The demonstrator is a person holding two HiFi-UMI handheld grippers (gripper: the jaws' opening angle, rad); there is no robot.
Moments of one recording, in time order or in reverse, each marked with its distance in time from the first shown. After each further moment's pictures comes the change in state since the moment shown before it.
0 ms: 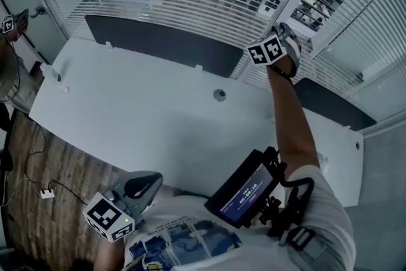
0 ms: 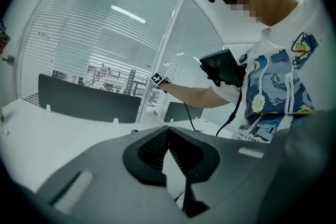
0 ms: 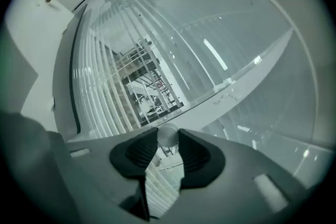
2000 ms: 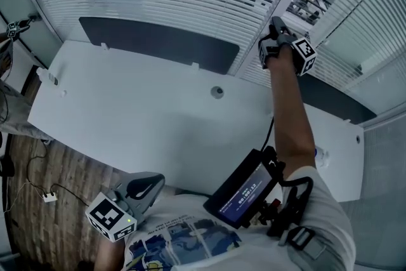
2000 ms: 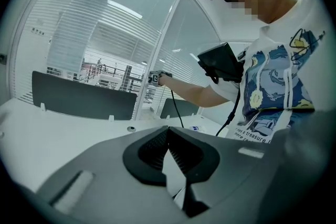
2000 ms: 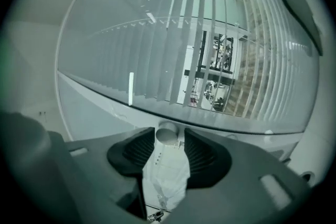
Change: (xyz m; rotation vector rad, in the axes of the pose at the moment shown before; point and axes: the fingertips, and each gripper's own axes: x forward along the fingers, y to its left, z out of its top) left arm 0.008 0.001 -0.007 0.001 0.043 -0.051; right arm 0.001 -0.007 -0.021 2.290 -0.248 0.718
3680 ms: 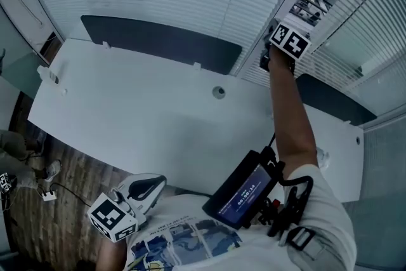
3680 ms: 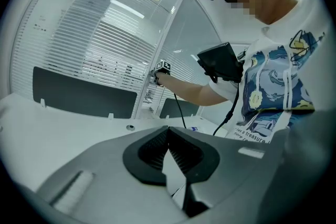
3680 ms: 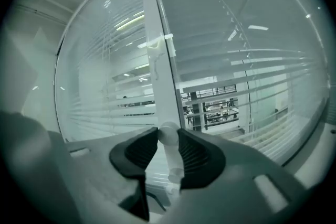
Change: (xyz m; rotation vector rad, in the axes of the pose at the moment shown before) left arm 0.004 -0.004 -0.008 -0.029 -0.002 -0.005; right arm -0.001 0.012 -0.001 -1.096 0.103 -0.414
